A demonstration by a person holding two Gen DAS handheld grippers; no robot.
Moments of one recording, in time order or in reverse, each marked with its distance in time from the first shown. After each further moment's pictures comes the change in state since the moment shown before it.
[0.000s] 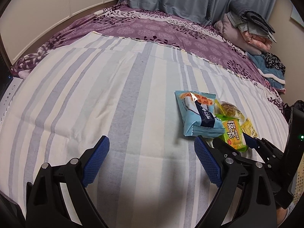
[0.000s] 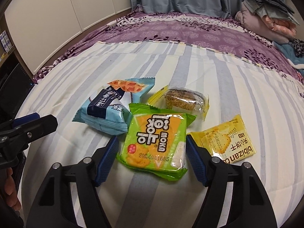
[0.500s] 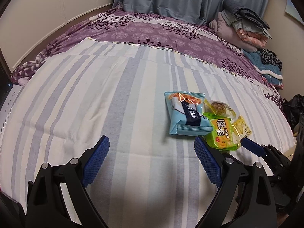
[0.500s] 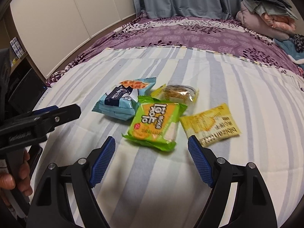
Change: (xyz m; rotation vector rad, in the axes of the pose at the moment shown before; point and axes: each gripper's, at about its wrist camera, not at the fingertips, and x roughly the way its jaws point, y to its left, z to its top) left arm -0.013 -0.016 -0.003 0.036 -0.019 0.002; right arm -0.033 -0.003 -0.013 -0.001 -0.023 0.072
